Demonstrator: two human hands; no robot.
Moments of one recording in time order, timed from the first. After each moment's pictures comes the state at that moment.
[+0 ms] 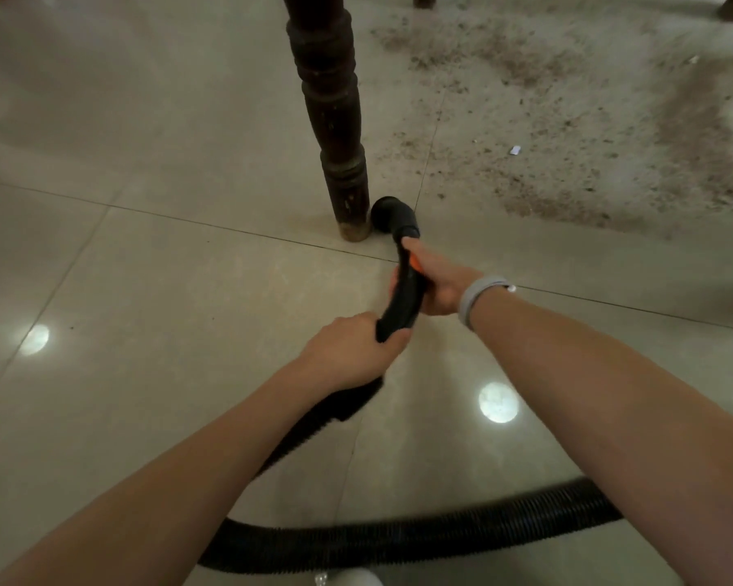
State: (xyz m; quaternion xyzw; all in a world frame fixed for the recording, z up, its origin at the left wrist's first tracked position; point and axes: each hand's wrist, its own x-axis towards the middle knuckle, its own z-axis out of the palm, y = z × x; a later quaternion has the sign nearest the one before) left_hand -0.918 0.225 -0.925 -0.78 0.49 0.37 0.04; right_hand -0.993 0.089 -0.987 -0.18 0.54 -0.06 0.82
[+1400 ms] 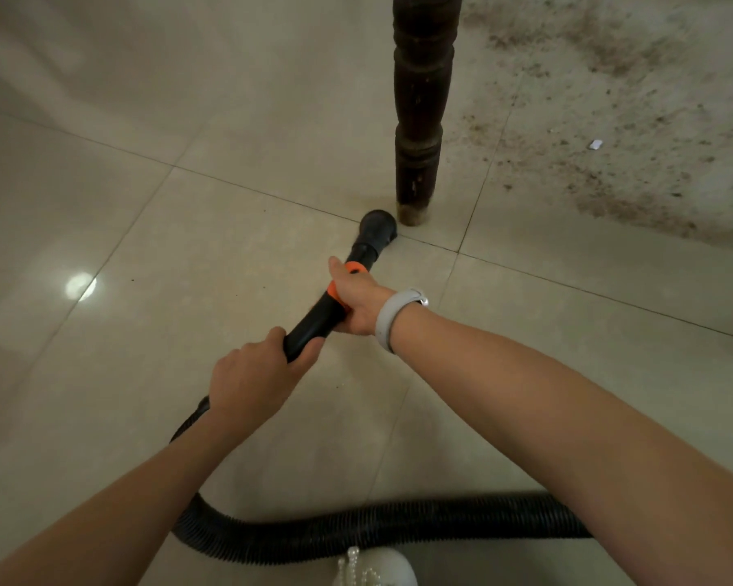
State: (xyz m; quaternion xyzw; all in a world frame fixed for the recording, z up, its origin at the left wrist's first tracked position) left_hand -0.826 0.343 -0.960 -0.90 0.40 0.13 0.08; right_hand -0.865 0.192 -0.988 -0.27 0.52 0.03 0.81
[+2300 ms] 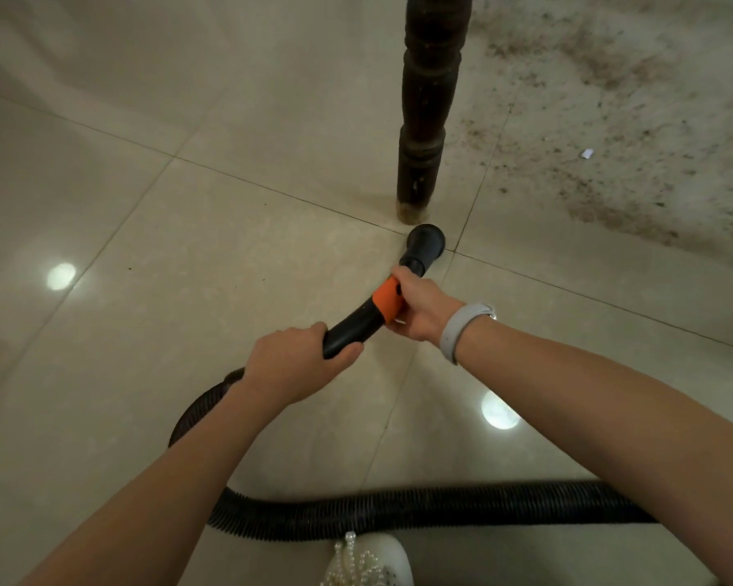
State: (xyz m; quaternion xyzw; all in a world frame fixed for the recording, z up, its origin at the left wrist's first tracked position) left_hand -0.841 0.322 -0.952 -0.84 0.47 0.24 0.09; right_hand -0.934 0.175 -0.982 -0.25 0.58 -0.04 0.78
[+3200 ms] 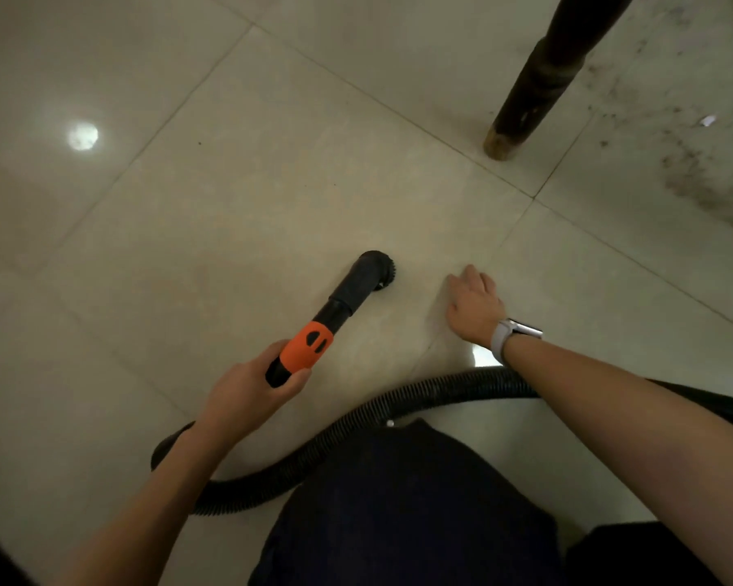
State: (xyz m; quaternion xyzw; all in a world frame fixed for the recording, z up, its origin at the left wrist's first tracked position) left_hand -0.845 0.520 -0.961 -0.88 0.26 0.37 -0.16; right_hand -0.985 0.240 -1.037 -0.85 0.38 0.24 0.26
